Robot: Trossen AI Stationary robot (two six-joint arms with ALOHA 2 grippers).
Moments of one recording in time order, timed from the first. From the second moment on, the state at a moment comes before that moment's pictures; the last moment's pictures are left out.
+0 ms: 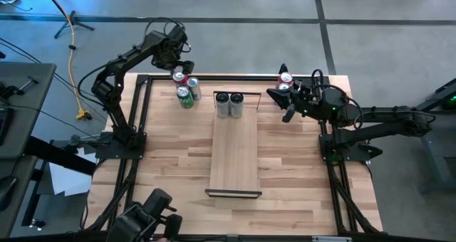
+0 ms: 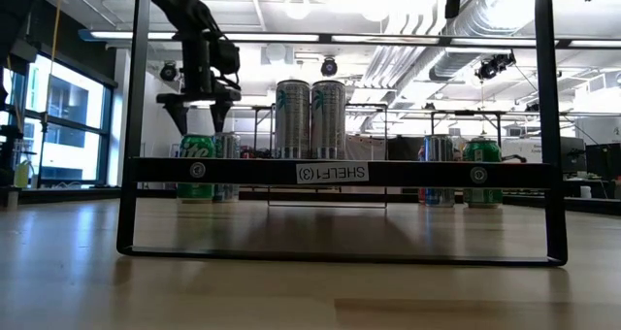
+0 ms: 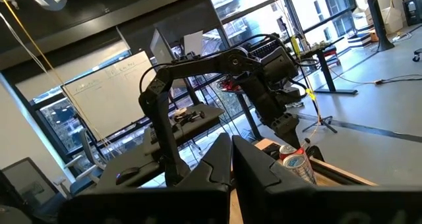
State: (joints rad) left arm 0.99 1.79 1.58 -1.15 -0.08 -0.31; right arm -0.08 0.90 0.73 0.33 0.28 0.40
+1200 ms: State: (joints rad) left arm 0.99 1.94 1.58 -1.15 -0.03 -0.32; right arm -0.08 0.90 0.73 0.29 0.28 0.40
